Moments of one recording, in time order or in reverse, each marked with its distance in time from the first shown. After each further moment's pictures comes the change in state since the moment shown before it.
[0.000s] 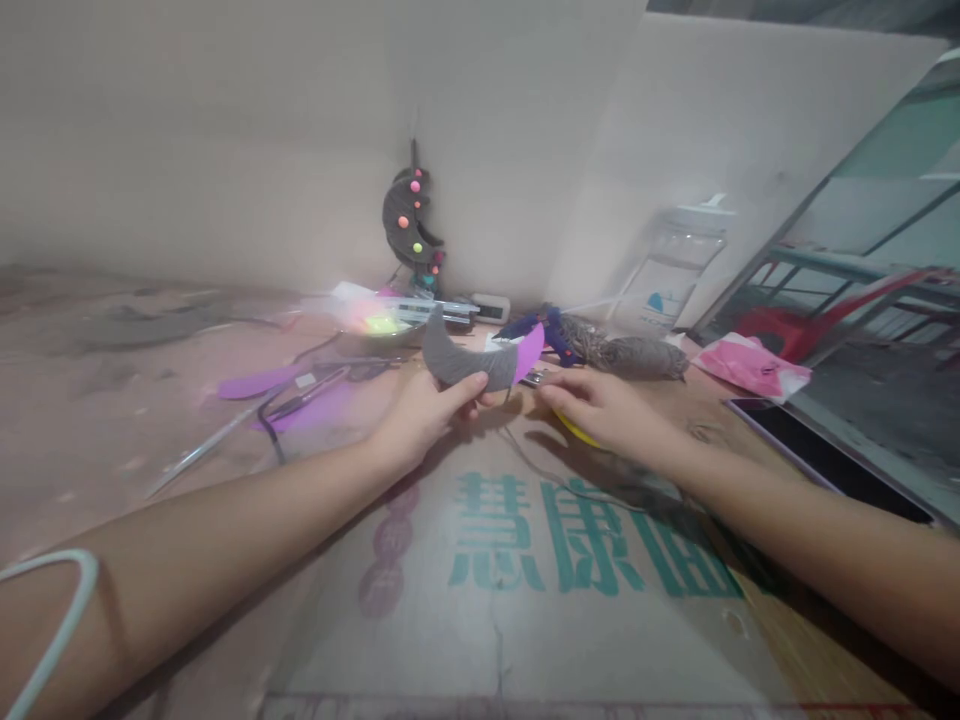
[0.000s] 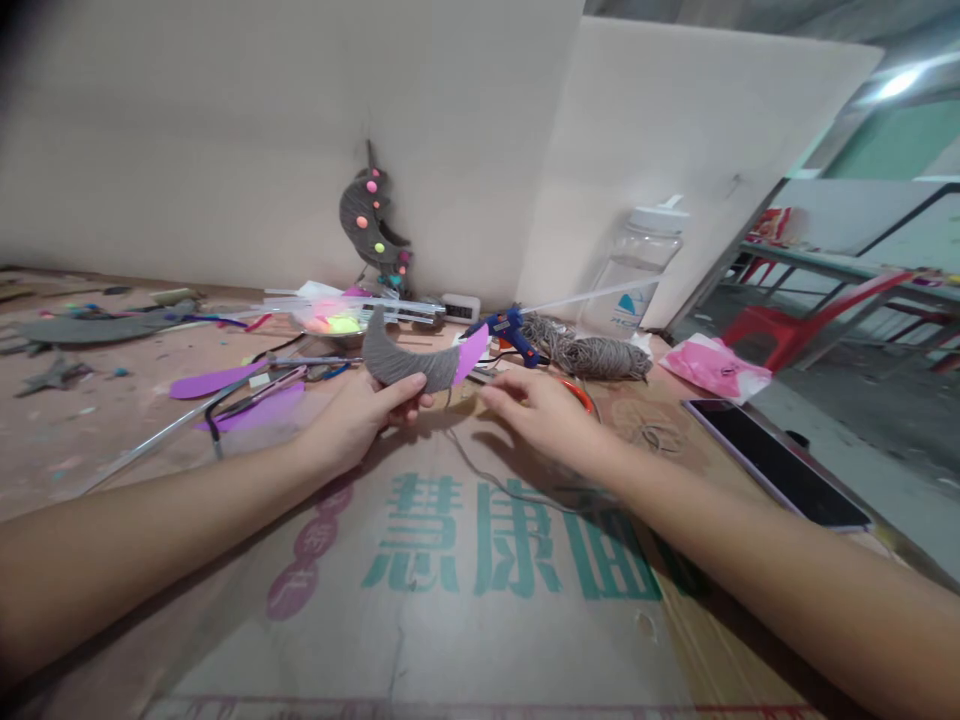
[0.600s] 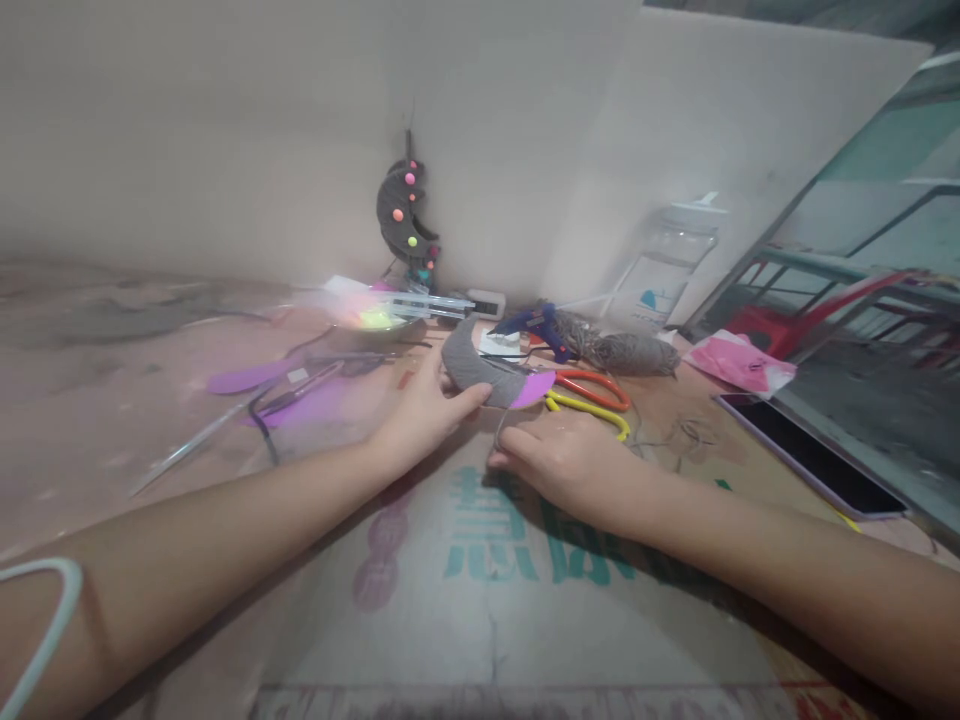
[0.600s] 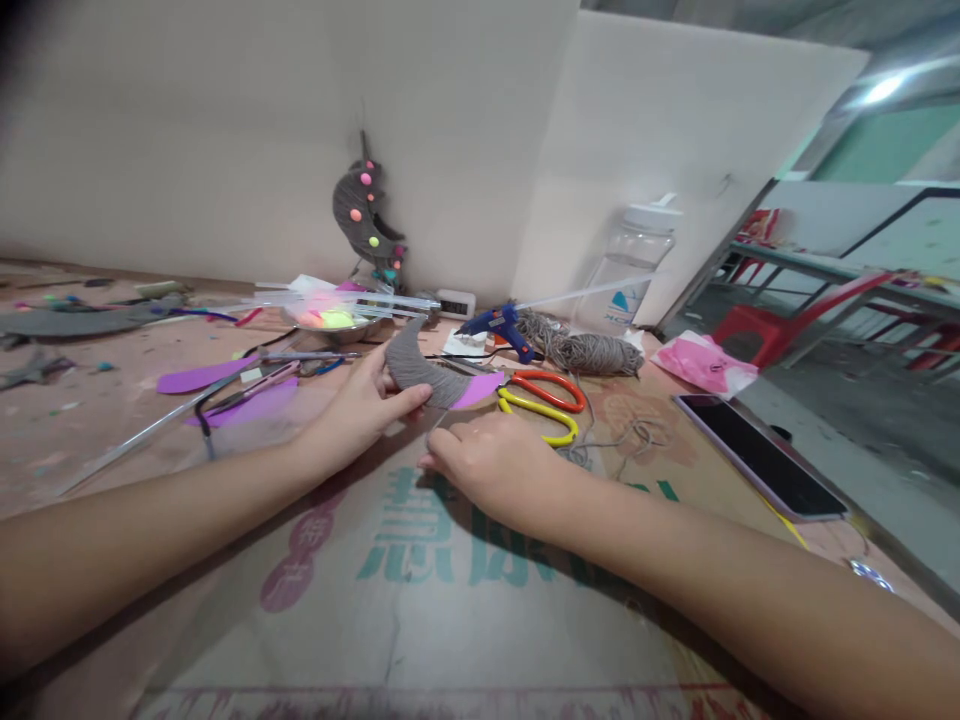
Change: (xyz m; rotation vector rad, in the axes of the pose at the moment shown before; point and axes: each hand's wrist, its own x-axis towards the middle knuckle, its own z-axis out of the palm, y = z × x) left_hand -0.005 0.003 0.005 0.097 0.010 0.083; right_hand -0.028 -0.039 0.027 -0.555 -0.025 -0.637
